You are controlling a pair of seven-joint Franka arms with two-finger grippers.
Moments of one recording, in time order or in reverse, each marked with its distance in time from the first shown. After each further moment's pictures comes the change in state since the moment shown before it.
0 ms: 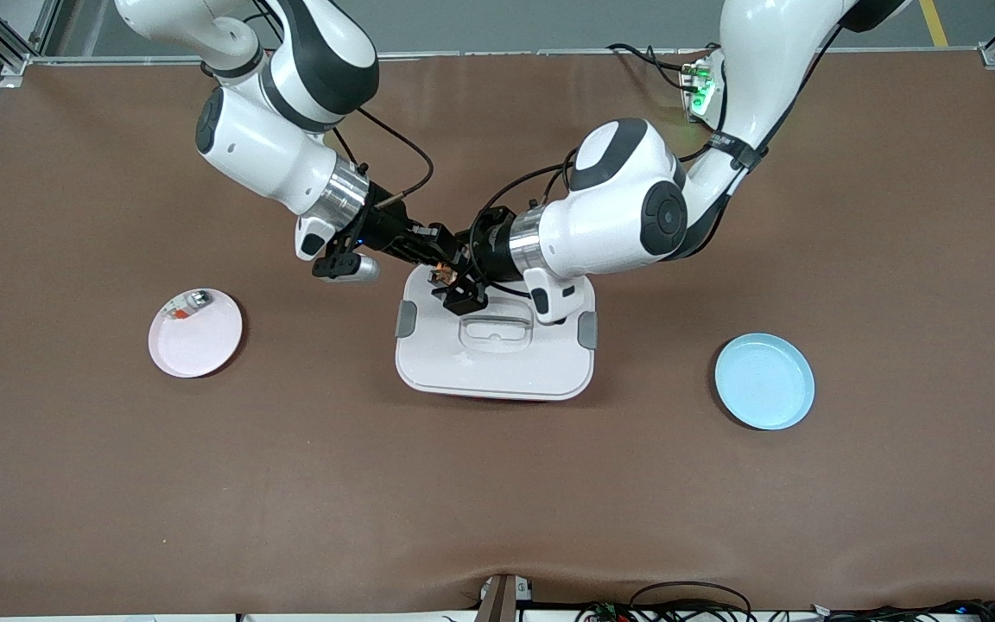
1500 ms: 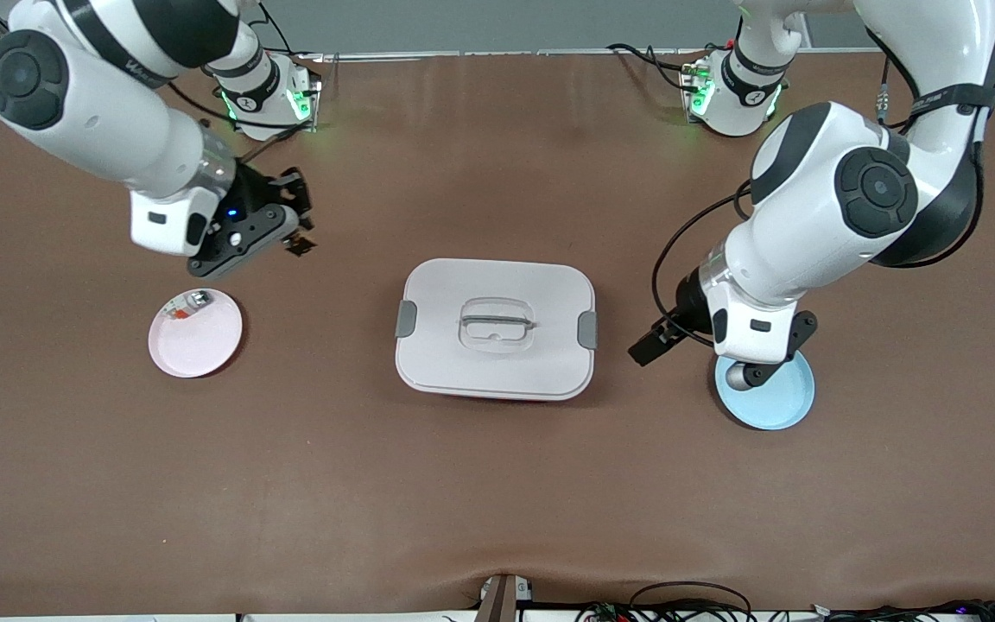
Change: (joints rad) left arm 0.294 -0.153 0.011 0.011 0.560 -0.333 0.595; right arm -0.274 -0.042 -0.024 0.351 -0.740 -0.920 -0.621
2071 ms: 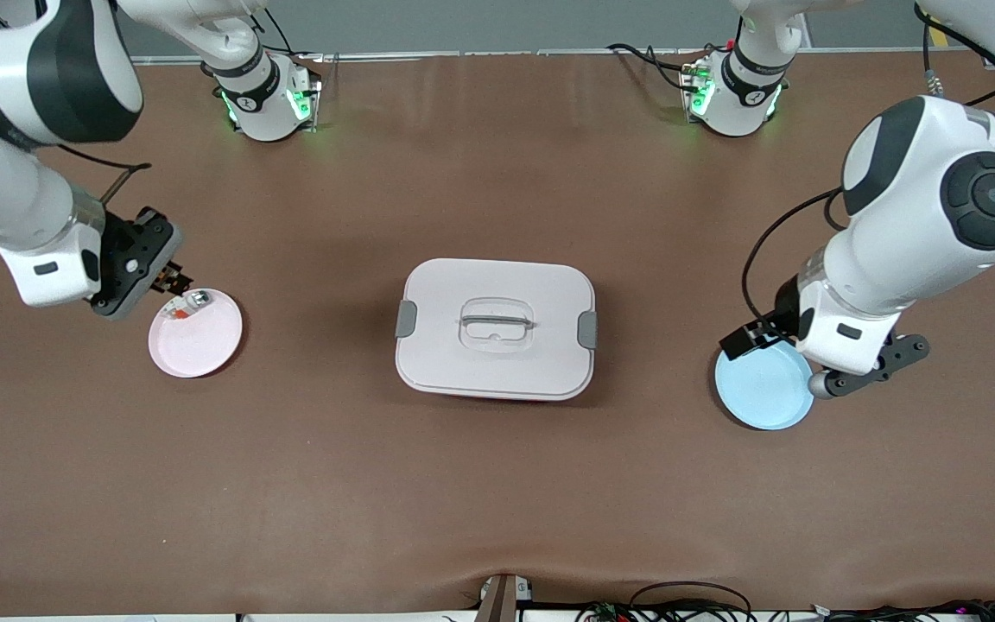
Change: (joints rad) left arm 0.122 -0.042 0.004 0.000 0.124 -0.133 0.362; right arm -0.218 0.027 -0.005 -0.080 -0.191 0.121 -0.694
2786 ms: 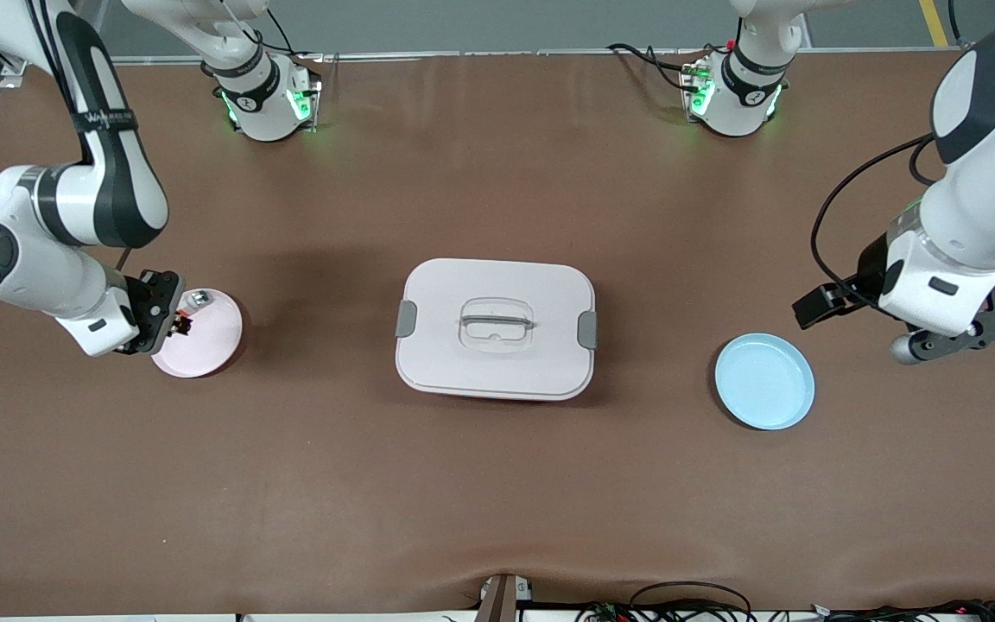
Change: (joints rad) left arm 0.085 -0.111 0.001 0.000 0.011 -0.105 0.184; right arm -0.179 0.139 0.000 -0.316 -0.033 0.475 -0.397
